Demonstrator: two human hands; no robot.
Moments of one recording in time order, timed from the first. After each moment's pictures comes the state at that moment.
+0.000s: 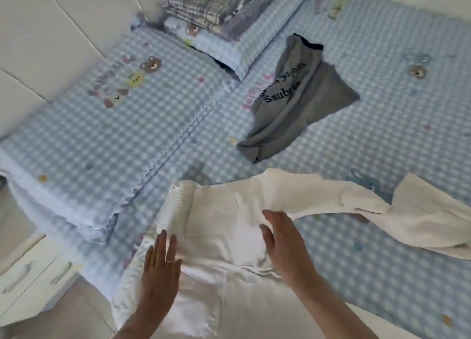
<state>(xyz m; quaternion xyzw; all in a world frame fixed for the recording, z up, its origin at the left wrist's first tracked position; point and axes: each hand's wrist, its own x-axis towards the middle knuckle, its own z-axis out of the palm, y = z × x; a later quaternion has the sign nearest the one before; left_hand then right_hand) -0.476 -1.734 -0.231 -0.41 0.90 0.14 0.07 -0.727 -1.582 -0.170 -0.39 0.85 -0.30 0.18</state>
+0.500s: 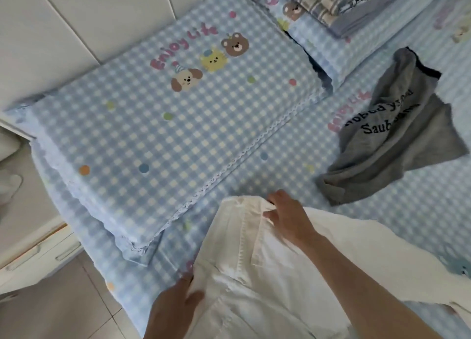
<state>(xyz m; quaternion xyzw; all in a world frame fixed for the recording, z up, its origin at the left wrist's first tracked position) -0.438 -1.845 -0.218 -0.60 0.67 0.38 0.22 -0.732 -1.842 -0.235 -0.52 0.79 -0.09 0.29</state>
